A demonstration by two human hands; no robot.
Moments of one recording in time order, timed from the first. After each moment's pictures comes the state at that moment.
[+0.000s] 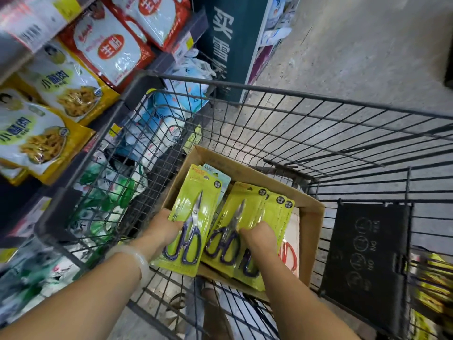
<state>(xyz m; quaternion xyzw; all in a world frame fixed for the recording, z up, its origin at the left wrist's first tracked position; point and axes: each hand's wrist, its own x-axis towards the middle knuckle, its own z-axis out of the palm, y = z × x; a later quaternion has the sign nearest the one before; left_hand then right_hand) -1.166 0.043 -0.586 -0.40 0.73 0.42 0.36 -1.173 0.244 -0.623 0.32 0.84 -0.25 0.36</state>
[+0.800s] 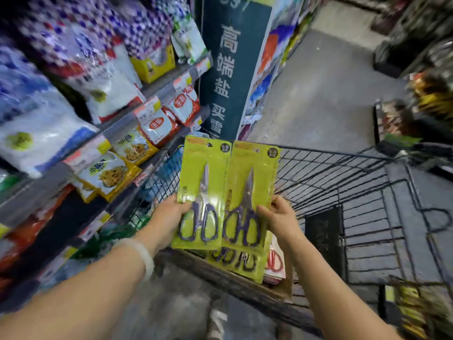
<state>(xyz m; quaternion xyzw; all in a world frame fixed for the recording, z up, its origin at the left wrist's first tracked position) -1.098 0.018 -0.411 -0.31 0.64 0.69 0.15 -1.117 0.246 -0.414 0.16 0.75 -0.63 0.13</state>
